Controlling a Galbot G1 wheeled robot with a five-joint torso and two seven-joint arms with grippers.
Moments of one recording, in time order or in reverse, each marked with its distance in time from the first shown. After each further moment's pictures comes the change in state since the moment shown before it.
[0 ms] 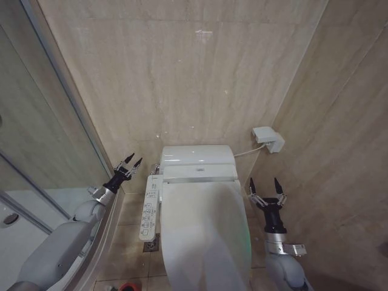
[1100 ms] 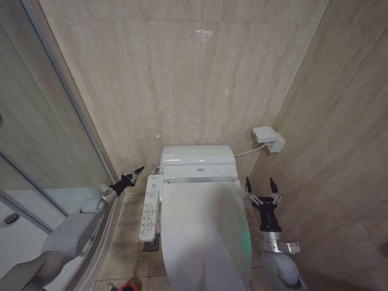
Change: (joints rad) left arm -0.202 -0.119 0.121 0.418 0.084 -0.026 0.224; right arm 0.034 0.016 -0.030 -0.023 -0.008 -0.009 0.001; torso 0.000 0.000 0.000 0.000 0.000
